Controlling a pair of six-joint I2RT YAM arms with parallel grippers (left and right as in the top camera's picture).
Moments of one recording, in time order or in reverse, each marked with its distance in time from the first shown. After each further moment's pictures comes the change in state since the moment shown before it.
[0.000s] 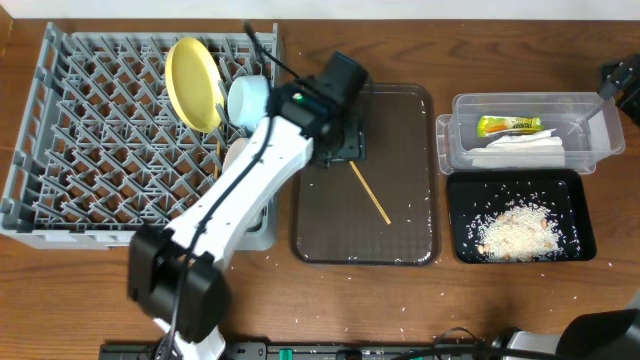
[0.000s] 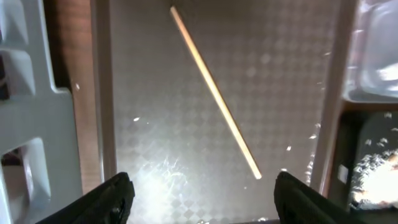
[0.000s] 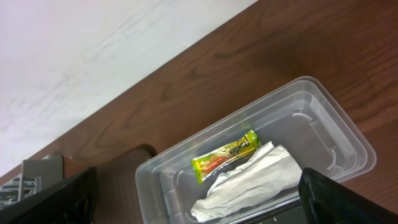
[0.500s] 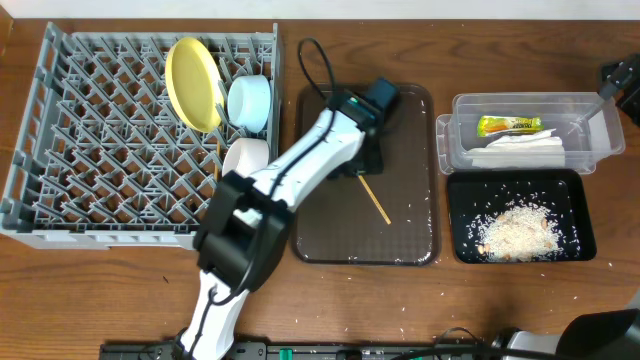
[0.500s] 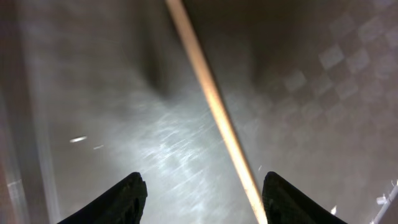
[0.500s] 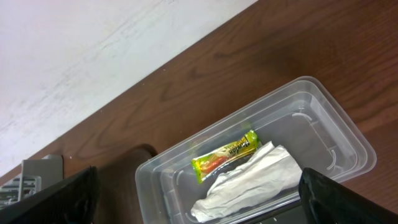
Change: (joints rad) left arm -0.083 0.335 0.087 0.034 -0.051 -0.161; right arm 0.000 0.000 0.000 0.000 0.000 0.000
